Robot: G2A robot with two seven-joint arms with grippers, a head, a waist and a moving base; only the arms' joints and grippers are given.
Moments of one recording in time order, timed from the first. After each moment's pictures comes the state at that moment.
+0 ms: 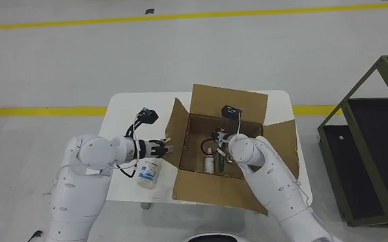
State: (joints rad) left arm 0.92 -1.22 -1.34 -1.58 0.46 -0.14 -1.36; right arm -0.87 -1.51 1.17 -1.16 -0.76 0.33 0.66
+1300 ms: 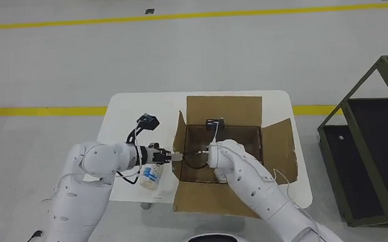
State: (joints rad) left arm 0.97 -1.18 -1.31 -1.68 0.56 -0.10 -1.29; right arm -0.78 -1.55 0.91 -1.09 -1.09 0.62 0.93
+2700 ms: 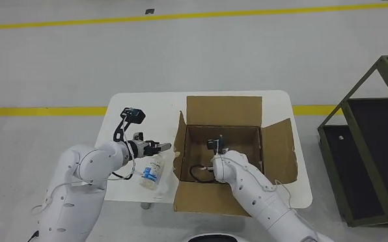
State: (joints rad) left arm 1.02 -1.16 -1.35 -1.75 0.73 -0.06 -1.18; right arm -0.85 -1.56 0.94 -1.02 -1.17 0.47 1.07
